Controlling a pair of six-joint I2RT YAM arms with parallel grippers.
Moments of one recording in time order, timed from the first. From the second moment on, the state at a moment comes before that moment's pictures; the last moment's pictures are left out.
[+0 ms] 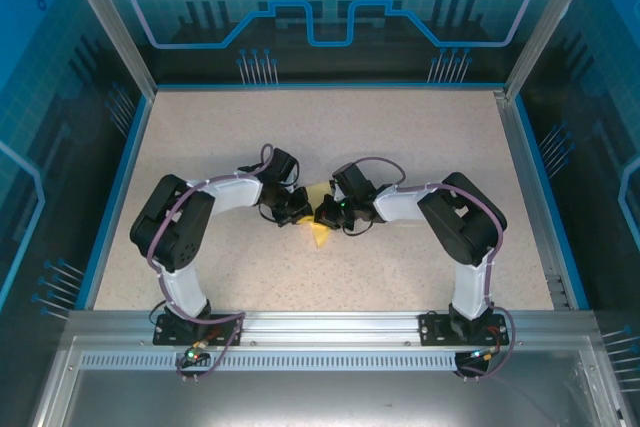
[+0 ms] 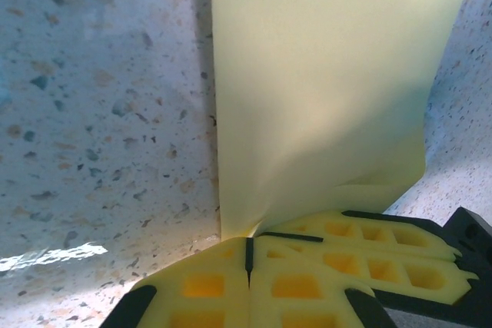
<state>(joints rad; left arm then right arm) -0.45 1.81 1.00 -0.40 0.46 -0.90 0.68 1.92 0.98 -0.01 -0.45 0.97</state>
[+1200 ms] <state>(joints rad) -0.45 1.83 1.02 -0.42 0.43 -0.90 0.71 1.72 0.81 0.05 -0.49 0.87</state>
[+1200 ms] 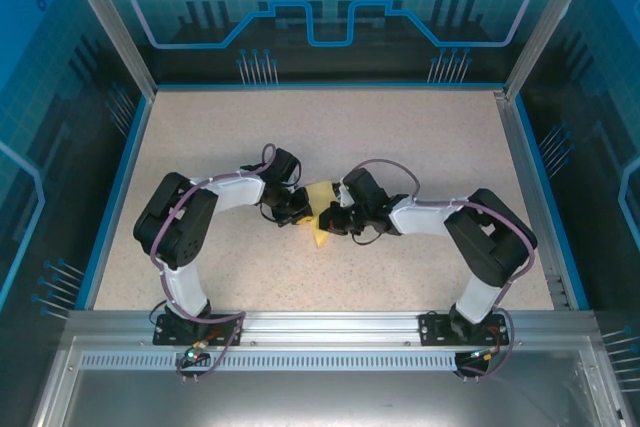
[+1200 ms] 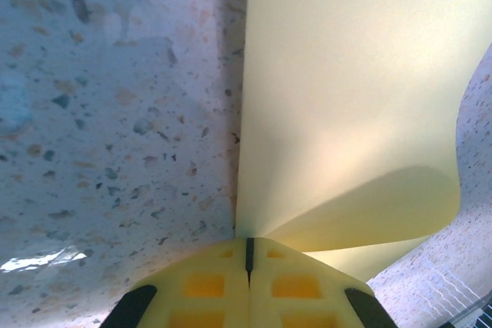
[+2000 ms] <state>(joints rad) -0.45 1.83 1.02 -0.42 0.43 -0.90 0.75 1.76 0.77 0.05 -0.51 0.82</state>
